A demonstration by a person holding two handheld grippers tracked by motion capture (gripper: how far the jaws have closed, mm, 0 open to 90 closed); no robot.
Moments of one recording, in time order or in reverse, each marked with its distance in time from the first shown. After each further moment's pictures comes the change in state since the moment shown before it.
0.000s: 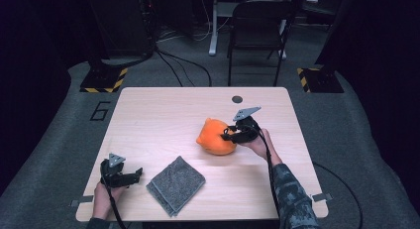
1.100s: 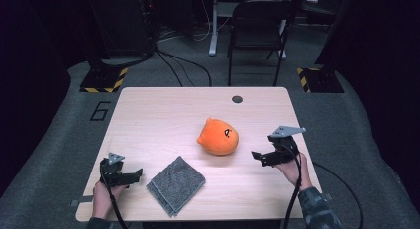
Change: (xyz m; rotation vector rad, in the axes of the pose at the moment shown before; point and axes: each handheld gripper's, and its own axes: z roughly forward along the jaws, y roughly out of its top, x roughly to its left) left arm -0.001 0.007 -0.004 0.045 -0.015 -0.044; right arm 0.043 -0.065 -0.113 -0.031 -0.242 0.196
